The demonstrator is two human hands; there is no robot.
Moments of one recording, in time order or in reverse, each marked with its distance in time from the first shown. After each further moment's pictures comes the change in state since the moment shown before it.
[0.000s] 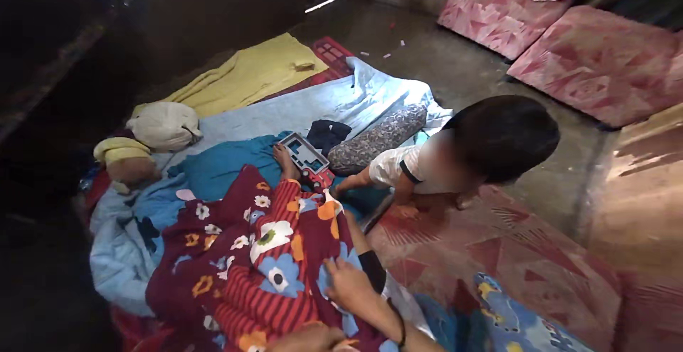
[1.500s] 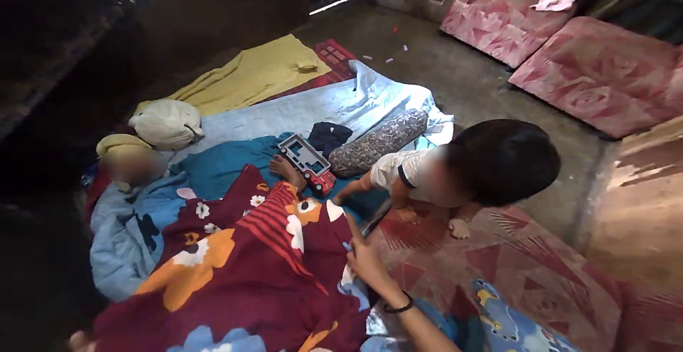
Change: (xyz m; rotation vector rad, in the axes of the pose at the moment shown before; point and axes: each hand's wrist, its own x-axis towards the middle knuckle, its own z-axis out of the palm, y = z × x) left_hand -0.127 -0.125 -0.031 -1.131 2.036 0.675; right_hand 0.028 0.044 -0.021 0.266 0.288 0.178
